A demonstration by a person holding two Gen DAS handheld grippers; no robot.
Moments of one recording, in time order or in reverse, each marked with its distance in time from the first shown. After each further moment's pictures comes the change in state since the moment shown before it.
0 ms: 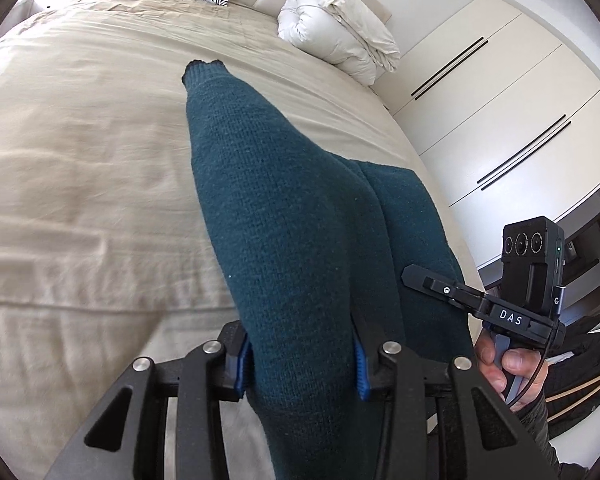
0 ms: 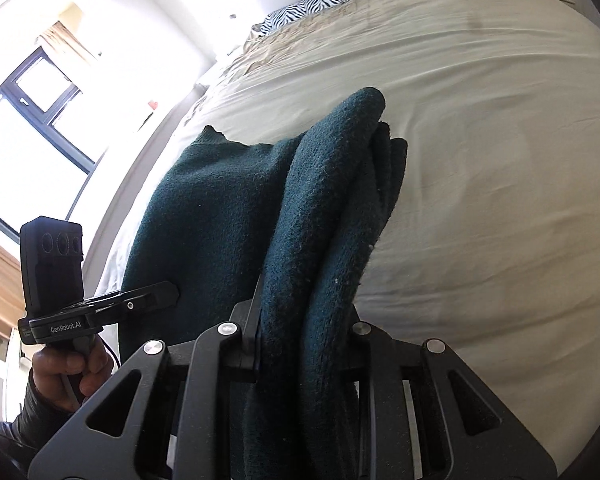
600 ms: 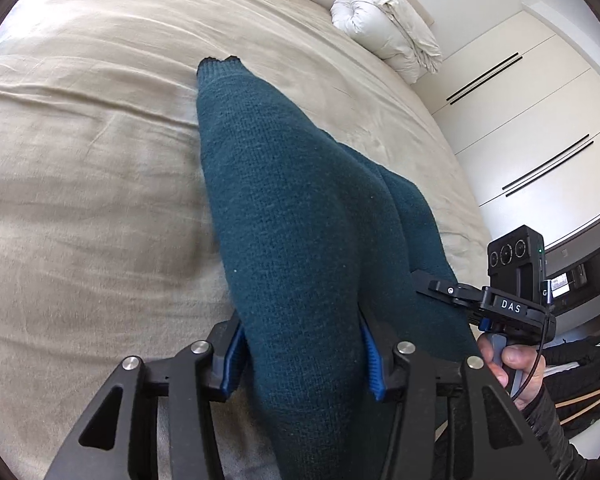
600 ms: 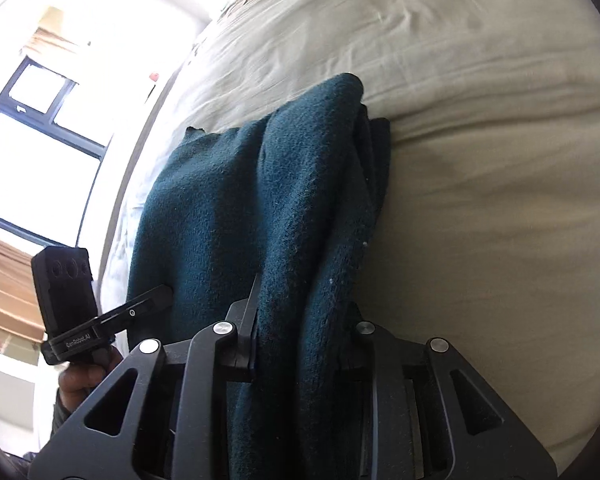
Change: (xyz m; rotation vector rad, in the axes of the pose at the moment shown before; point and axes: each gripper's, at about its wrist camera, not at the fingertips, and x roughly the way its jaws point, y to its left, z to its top) left arm -0.021 0.095 -0.109 -0.111 0.017 0.049; right arm 0.081 0.027 -0.158 0.188 0.149 0.131
